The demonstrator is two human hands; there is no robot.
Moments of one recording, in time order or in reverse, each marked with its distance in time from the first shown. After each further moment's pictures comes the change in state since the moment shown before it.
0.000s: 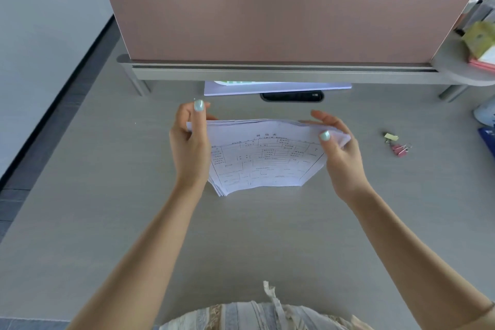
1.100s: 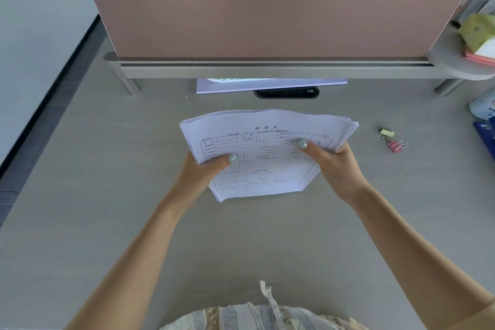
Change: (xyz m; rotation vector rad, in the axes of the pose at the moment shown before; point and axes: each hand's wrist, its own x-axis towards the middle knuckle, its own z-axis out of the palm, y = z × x) left_hand -0.006 -0.048 -0.011 -0.045 -0.578 -0.258; right_hand 0.007 0.015 -0.009 0.105 -0.123 0.180
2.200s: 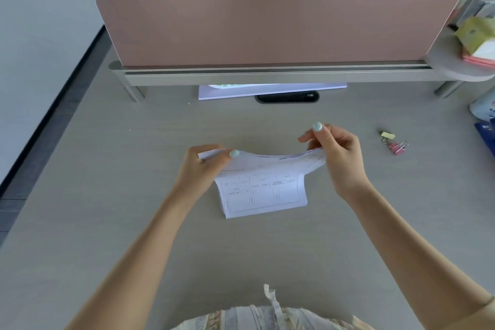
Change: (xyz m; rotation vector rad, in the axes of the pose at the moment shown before) left_hand -0.003 0.027 0.008 0.210 0.056 0.089; right_hand 0.001 -0.015 0.006 -0.054 0.183 -0.121
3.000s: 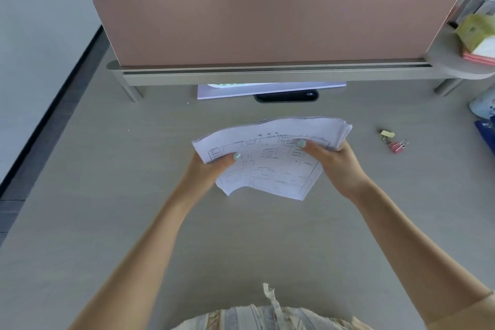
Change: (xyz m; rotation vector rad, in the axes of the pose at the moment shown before) left_hand 0.006 -0.013 0.001 -0.104 -0.105 -0.012; right_hand 0.003 0.010 -0.008 0.030 -0.170 0.158
